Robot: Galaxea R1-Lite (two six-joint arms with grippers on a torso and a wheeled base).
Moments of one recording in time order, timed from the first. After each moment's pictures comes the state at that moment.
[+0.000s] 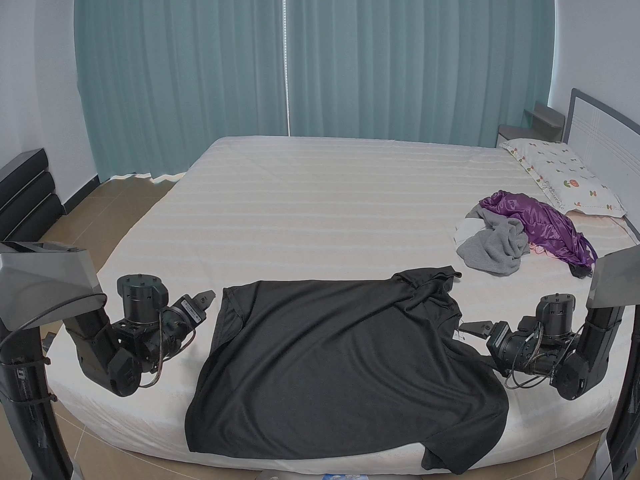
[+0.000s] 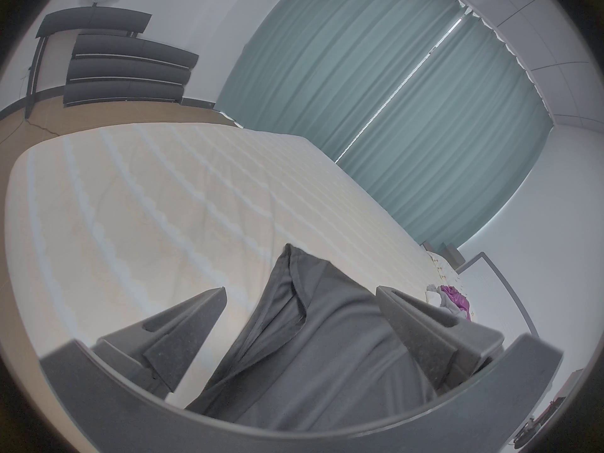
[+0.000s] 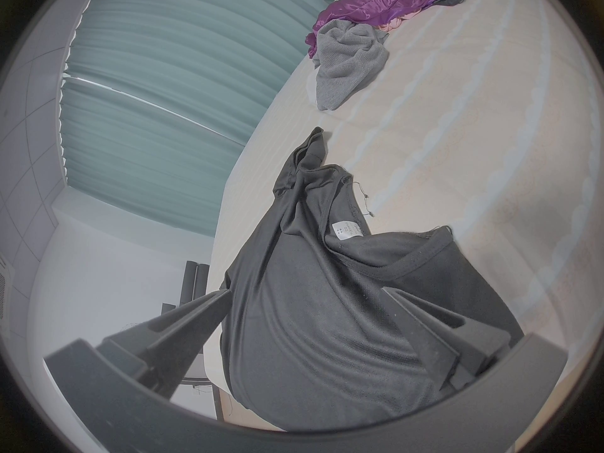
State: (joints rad) left arm -0.20 2.18 -0.53 -1.21 0.11 -0.77; right arm 0.11 2.21 -0.31 -1.32 0.33 0.92
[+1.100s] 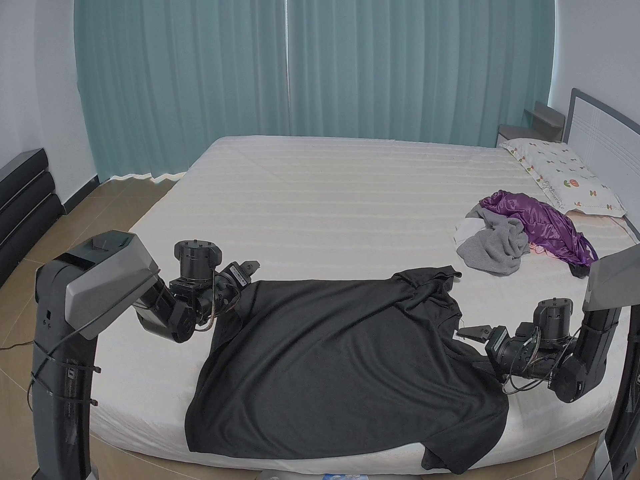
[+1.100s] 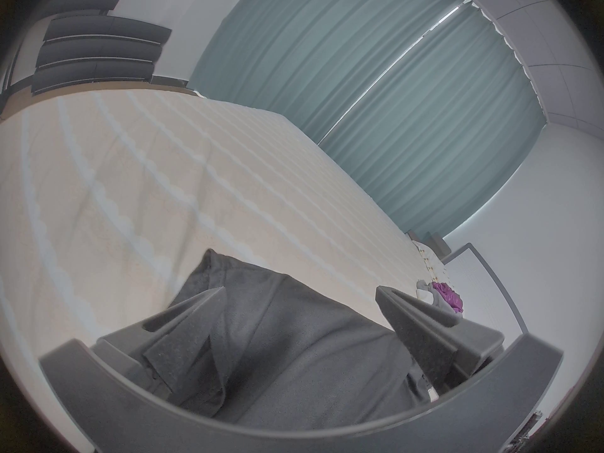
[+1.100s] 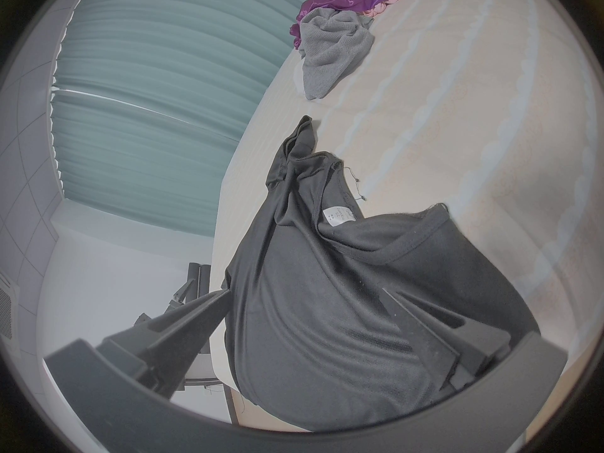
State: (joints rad) left arm -0.23 2.46 -1.21 -0.83 0.01 -0.78; right arm 0.11 2.24 -0.30 -1.33 0.36 0.97
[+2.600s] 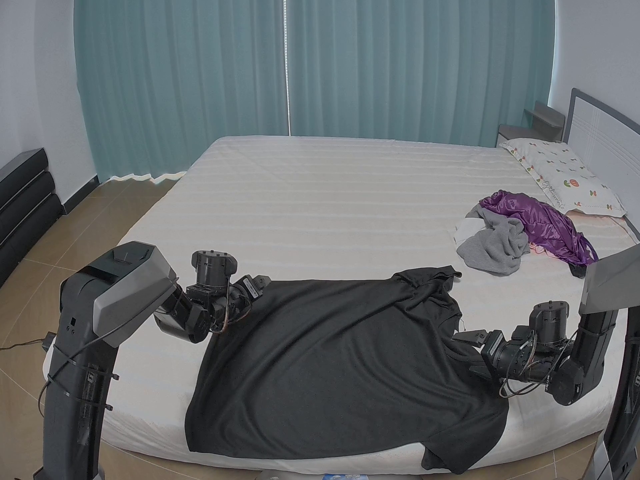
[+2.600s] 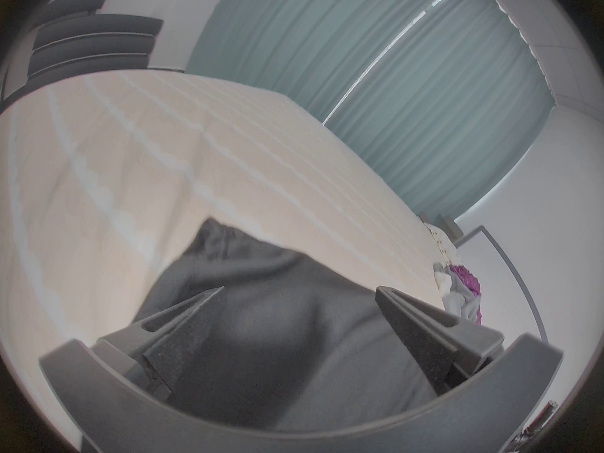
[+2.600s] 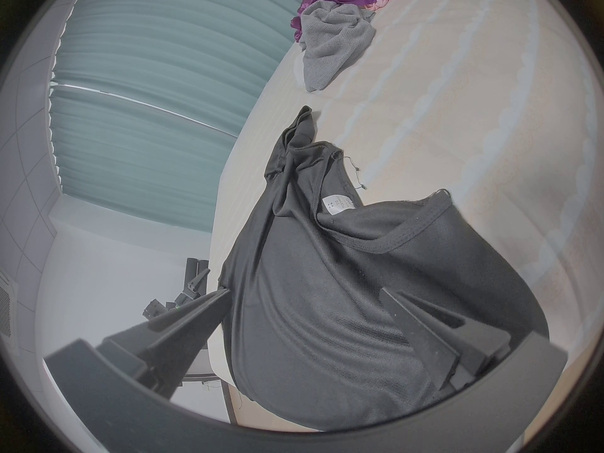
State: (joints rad) left arm -0.25 2.59 -1.36 -0.71 -0.01 -0.75; right arm 0.14 2.25 -0.30 -1.34 0.35 0.97
